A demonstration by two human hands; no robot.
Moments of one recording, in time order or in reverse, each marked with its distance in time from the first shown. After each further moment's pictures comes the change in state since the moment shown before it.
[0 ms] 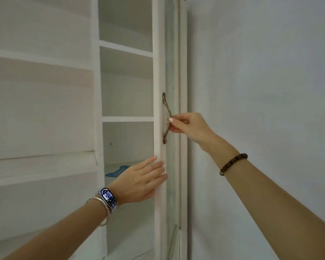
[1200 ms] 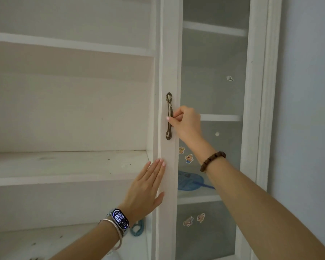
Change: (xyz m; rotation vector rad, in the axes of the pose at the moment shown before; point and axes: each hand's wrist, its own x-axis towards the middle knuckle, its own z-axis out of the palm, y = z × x) left_hand -0.167 -0.060 0.073 0.117 -0.523 -0.695; right_hand 0.152 0.056 0.221 -0.211 0.161 -0.180
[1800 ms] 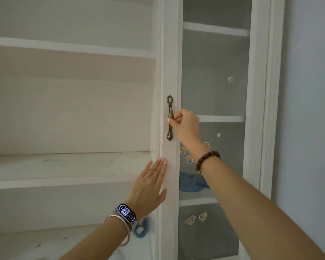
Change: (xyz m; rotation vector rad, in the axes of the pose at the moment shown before) left_hand 0.012 -0.005 -0.004 -0.031 -0.126 -0.060; right_hand 0.005 0.004 0.018 0.034 0.052 0.027
